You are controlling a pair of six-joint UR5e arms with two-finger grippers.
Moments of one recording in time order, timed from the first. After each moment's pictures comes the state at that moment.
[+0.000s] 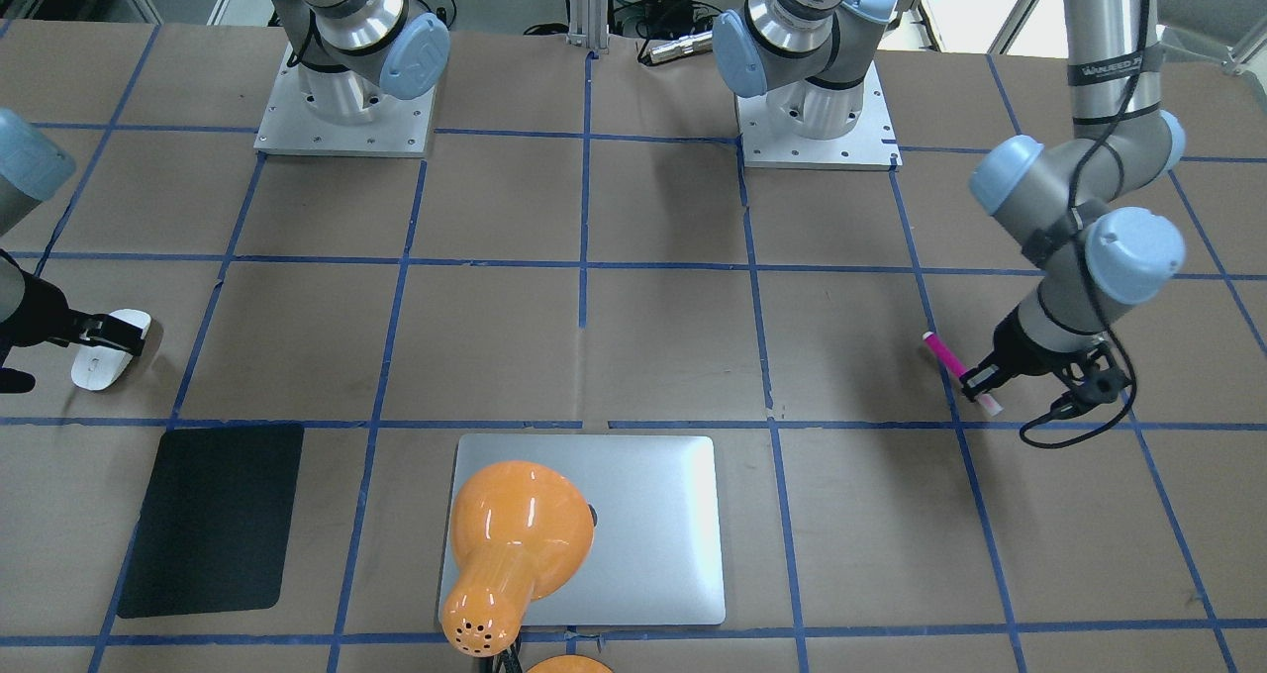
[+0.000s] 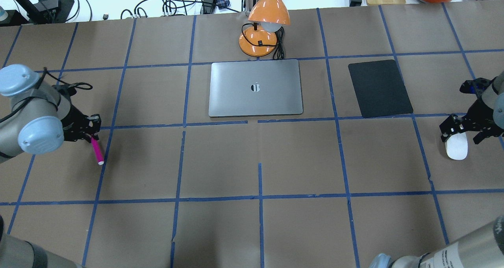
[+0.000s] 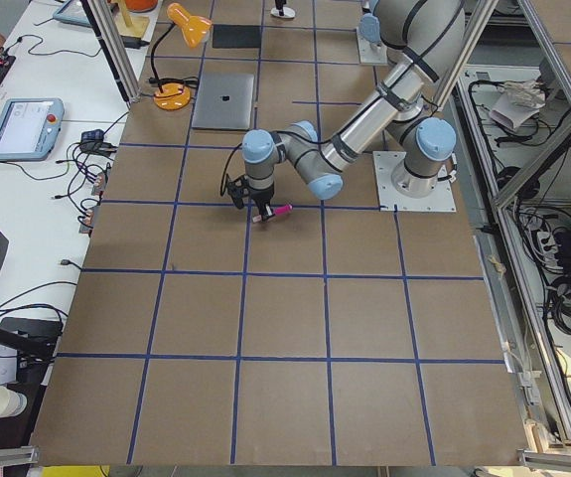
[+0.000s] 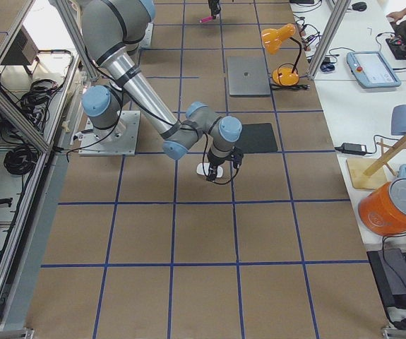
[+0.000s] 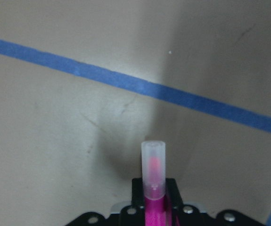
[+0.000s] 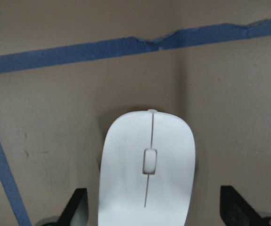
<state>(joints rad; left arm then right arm) -1.16 -1.90 -2.03 -0.77 1.62 -0.13 0.92 -1.19 1.95 -2.17 -1.68 -0.51</state>
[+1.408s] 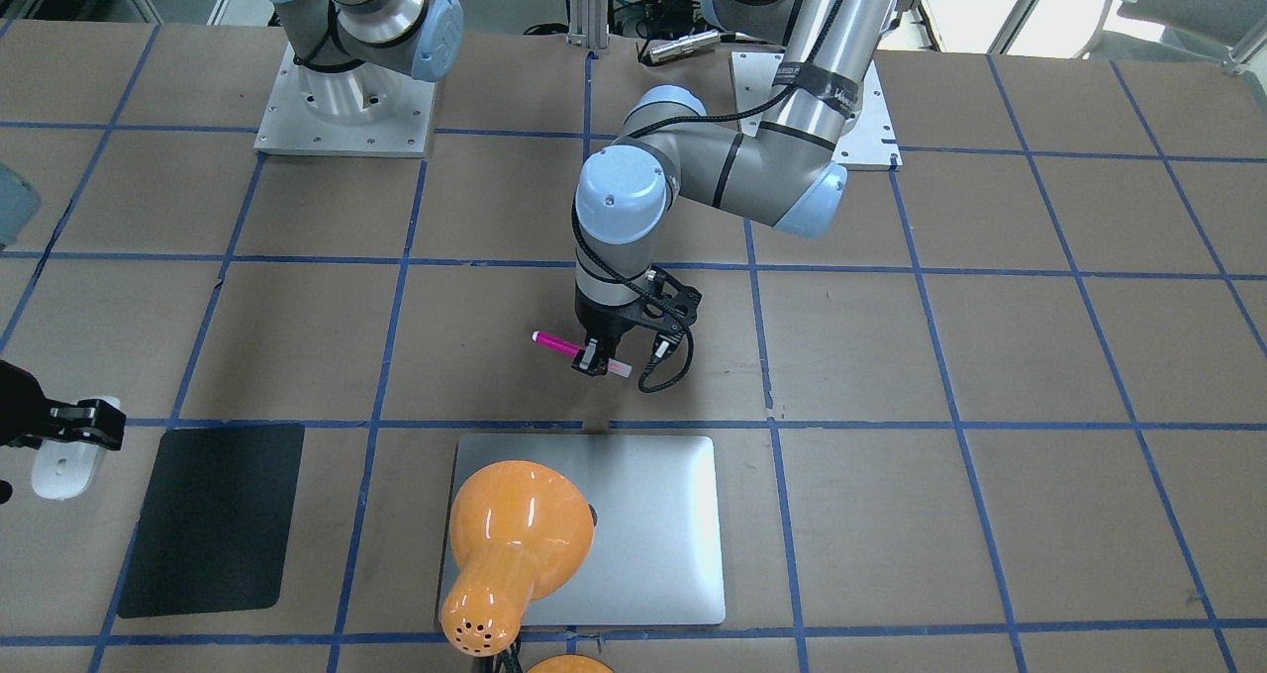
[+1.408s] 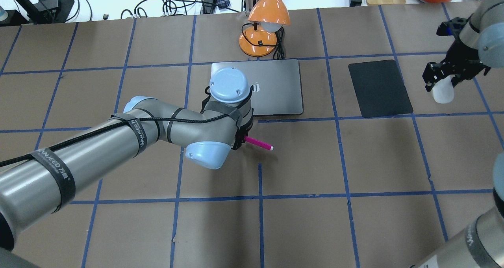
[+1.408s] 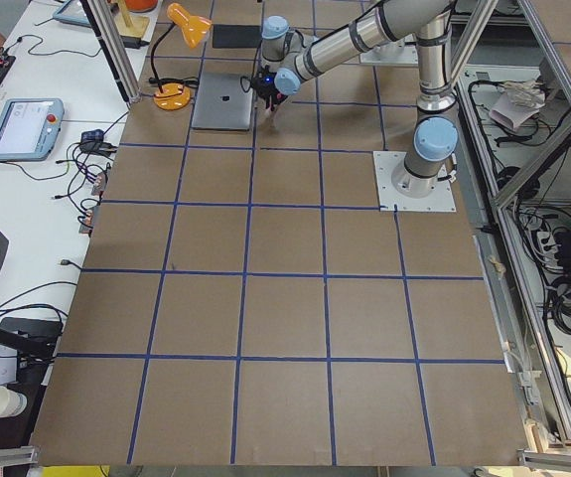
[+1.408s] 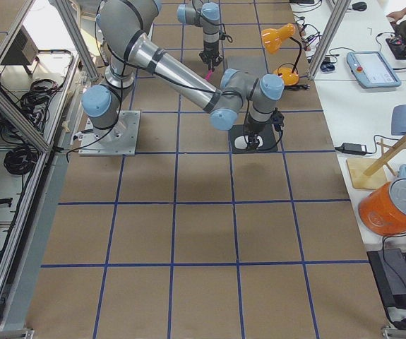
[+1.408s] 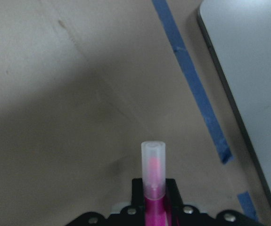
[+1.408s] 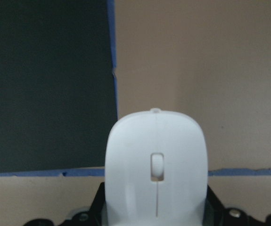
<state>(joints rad) -1.98 -2.00 -1.88 -0.78 1.54 -1.54 1.19 -1.09 1.53 -1.93 -1.63 -0.44</state>
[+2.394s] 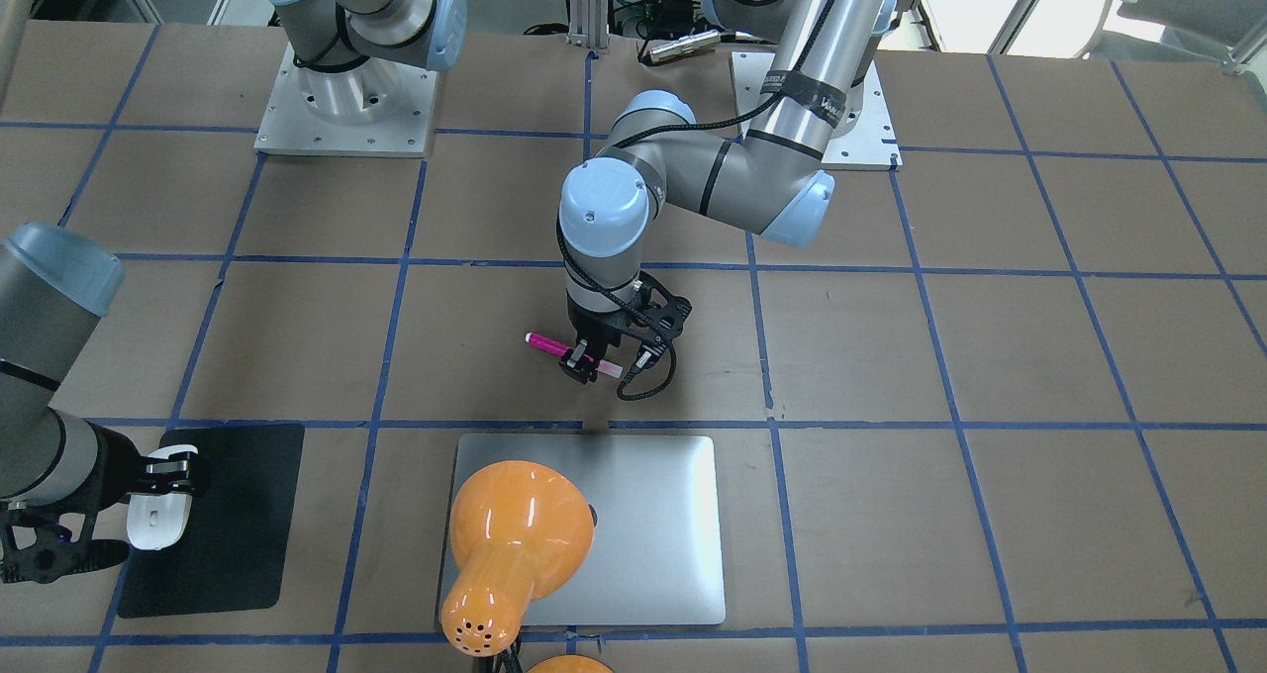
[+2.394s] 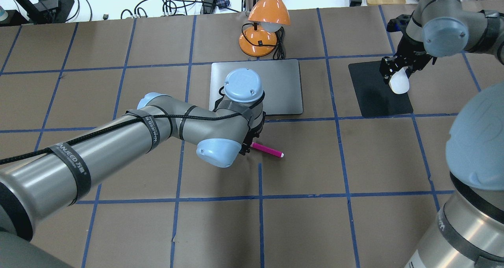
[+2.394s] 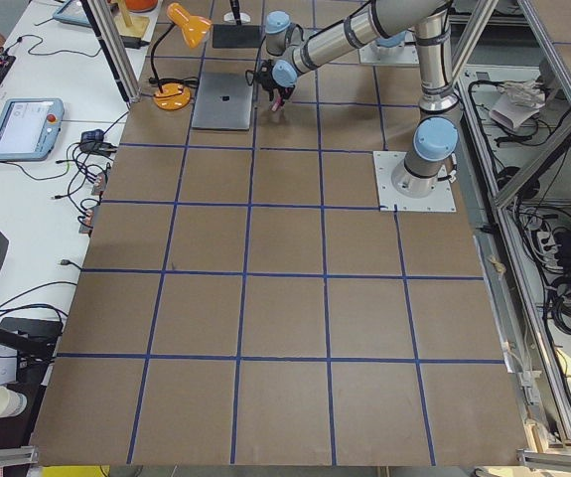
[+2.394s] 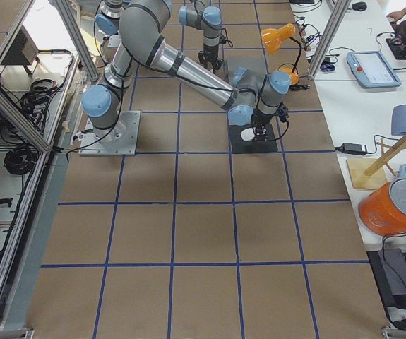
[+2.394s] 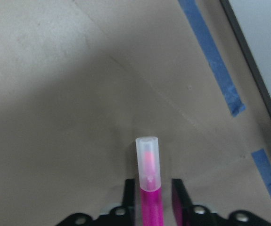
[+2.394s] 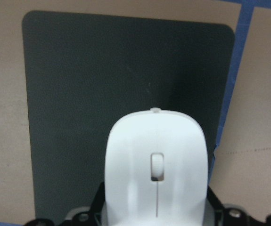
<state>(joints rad) -1.97 -2.00 -1.85 -0.90 1.58 -1.30 1.30 -0.98 1.47 -1.95 -1.61 -0.41</state>
